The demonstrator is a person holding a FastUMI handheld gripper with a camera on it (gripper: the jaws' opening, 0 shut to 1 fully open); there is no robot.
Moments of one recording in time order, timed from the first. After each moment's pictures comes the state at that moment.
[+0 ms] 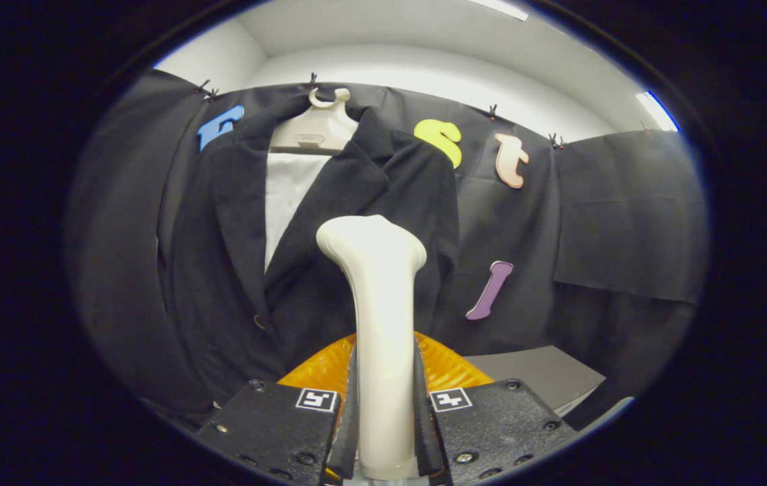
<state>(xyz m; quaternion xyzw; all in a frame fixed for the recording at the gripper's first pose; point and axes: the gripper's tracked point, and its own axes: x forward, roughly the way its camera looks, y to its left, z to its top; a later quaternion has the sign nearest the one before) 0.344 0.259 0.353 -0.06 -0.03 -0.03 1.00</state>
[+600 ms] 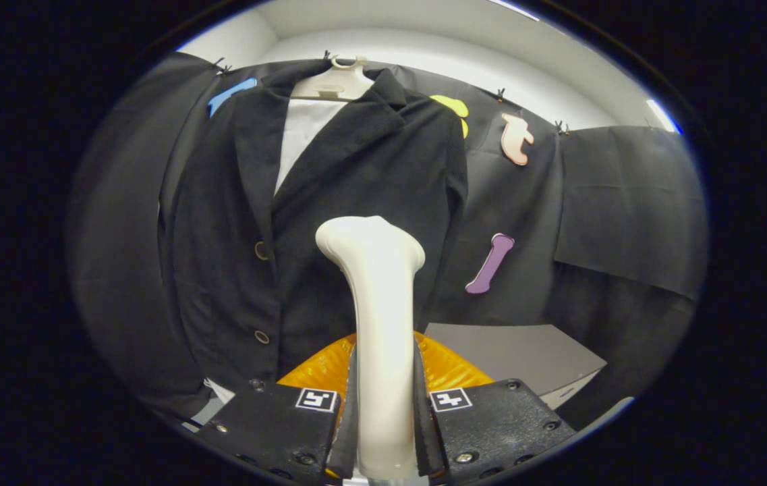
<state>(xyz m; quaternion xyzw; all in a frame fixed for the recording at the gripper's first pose) 0.338 0.256 0.272 -0.08 0.03 -0.04 1.00</state>
